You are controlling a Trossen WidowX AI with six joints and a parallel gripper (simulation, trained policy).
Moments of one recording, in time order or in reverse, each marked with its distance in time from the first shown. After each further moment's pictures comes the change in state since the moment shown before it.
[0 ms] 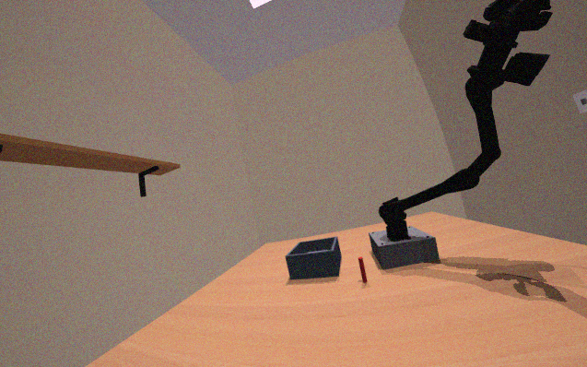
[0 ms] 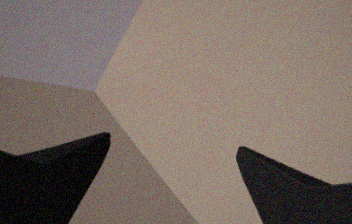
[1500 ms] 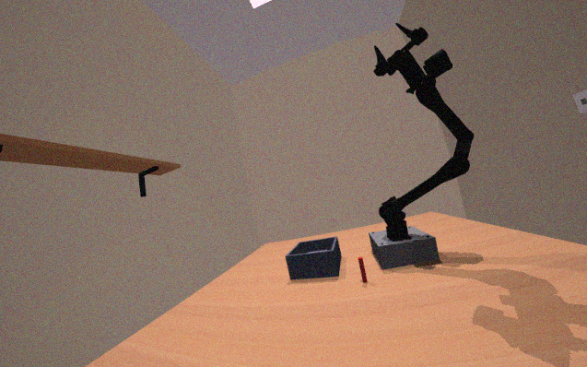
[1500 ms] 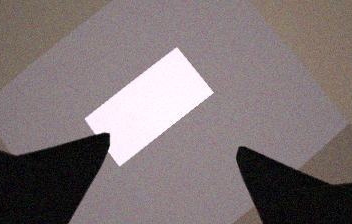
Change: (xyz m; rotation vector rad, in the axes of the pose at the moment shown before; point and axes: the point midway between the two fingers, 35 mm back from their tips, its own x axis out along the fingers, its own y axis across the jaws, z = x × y) arm -0.107 0.122 0.256 1.283 -0.226 0.844
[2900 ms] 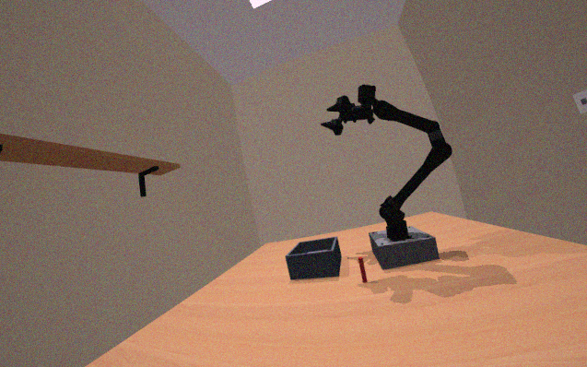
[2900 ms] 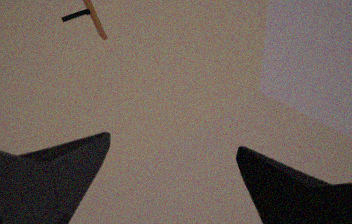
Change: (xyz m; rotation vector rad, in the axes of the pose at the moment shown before) arm -0.066 0.316 0.075 0.970 0.342 1.014
